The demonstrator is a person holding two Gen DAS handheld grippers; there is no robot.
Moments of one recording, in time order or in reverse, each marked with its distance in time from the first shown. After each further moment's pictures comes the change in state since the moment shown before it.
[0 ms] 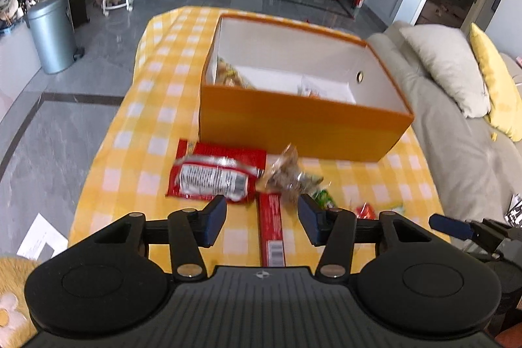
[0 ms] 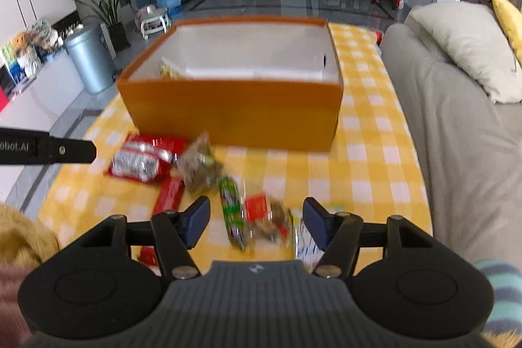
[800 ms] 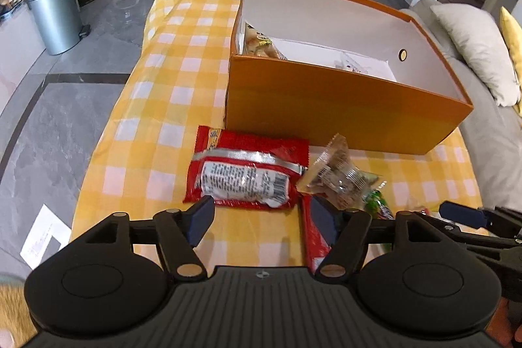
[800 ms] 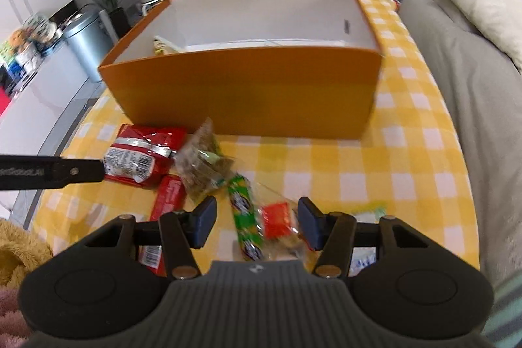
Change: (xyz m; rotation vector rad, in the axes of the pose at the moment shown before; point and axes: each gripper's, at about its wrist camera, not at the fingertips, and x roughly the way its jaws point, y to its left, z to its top) left arm 0.064 0.029 0.018 0.001 0.100 0.054; right arm 0.065 0.008 0.021 0.030 0.084 0.065
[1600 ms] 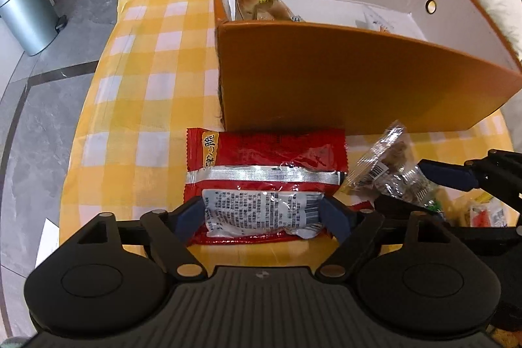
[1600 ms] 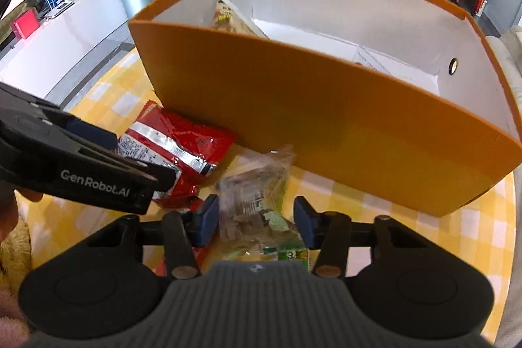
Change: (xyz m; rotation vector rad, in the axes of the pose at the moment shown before) left arm 0.079 0.007 0.030 0.105 0.168 0.018; right arm 0.081 0.050 0.038 -0.260 0.090 0.069
